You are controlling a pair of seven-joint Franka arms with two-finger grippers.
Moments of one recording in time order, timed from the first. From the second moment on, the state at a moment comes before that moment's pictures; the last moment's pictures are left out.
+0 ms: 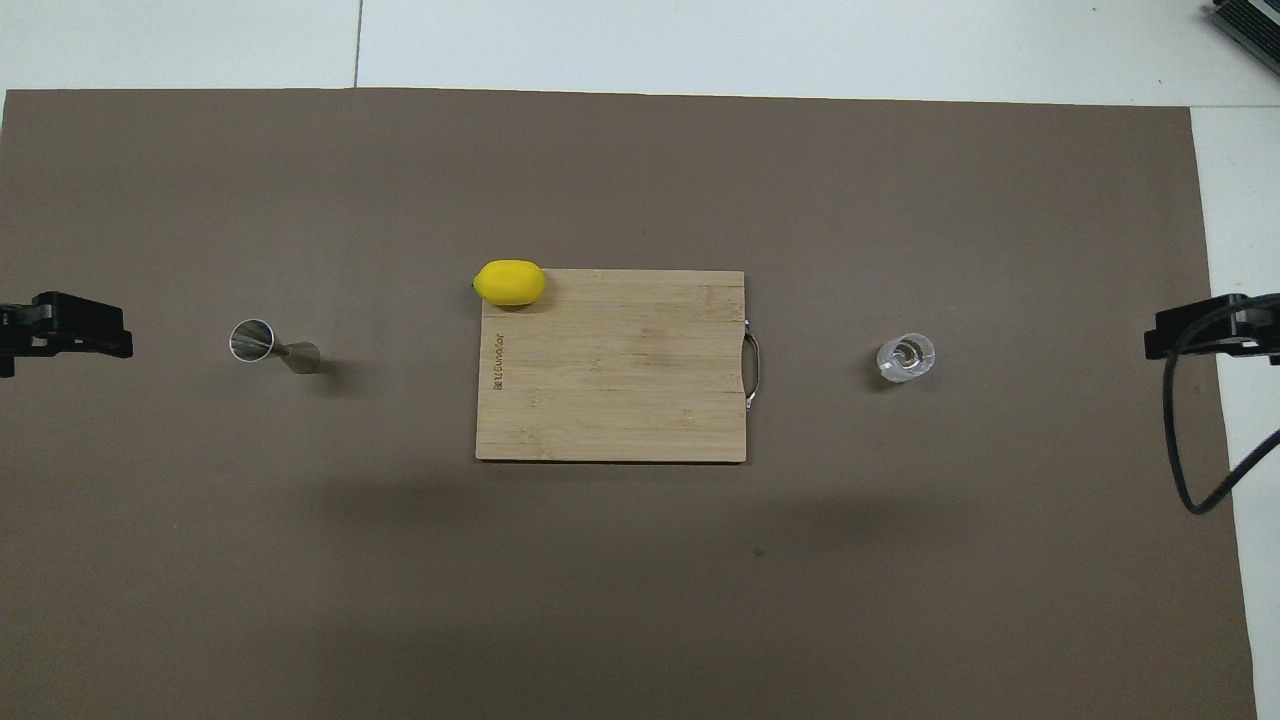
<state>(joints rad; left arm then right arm) -0.06 -0.09 0.06 -1.73 0.02 1.64 -0.11 0.01 -0.07 -0.04 -1.60 -0.03 1.53 0.03</state>
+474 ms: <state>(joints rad) -0.06 -0.09 0.06 -1.73 0.02 1.64 -0.11 0.01 -0.07 -0.04 -1.60 -0.03 1.53 0.03</state>
